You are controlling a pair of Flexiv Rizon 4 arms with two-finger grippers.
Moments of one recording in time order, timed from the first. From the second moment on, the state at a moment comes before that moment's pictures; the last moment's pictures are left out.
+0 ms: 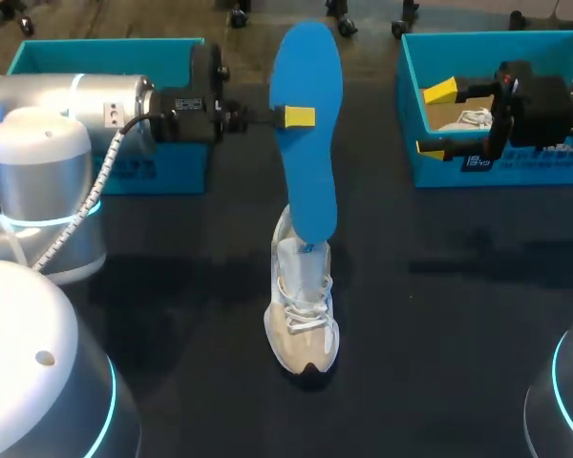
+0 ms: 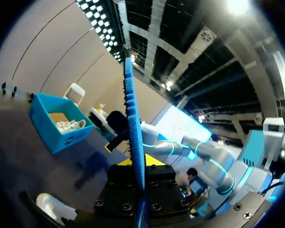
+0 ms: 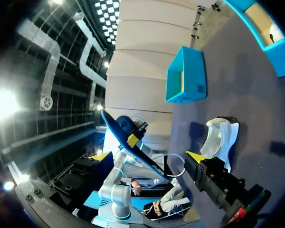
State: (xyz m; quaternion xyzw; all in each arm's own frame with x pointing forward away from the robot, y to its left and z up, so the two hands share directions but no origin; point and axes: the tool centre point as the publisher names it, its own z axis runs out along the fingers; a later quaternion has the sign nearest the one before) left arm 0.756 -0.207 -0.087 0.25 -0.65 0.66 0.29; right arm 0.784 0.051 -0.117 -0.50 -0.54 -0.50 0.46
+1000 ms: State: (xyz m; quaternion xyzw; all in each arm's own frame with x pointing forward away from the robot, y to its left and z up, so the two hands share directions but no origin) left arm 0.767 -0.210 -0.138 0.43 -0.54 0.55 0.48; right arm 0.784 0.051 -0.117 -0.50 -0.54 -0.50 0.46
